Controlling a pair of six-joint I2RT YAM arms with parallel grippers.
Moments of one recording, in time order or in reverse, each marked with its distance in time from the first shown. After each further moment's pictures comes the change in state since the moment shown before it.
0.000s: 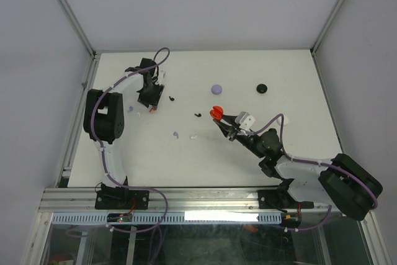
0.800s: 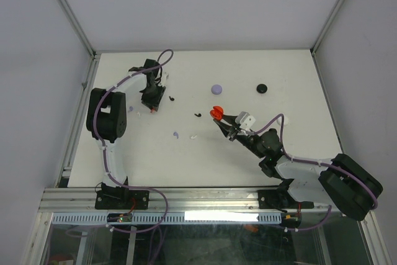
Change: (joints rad) left arm -0.023 0.034 0.026 -0.037 0.010 -0.004; right arm -0.002 -0.002 -0.002 0.002 0.000 0.001
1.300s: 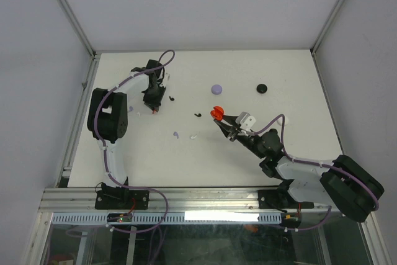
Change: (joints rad) left arm -0.025 0.000 0.000 -0.011 -0.023 -0.038; right arm -0.002 -0.013 -0.006 -0.006 -0.001 0.000
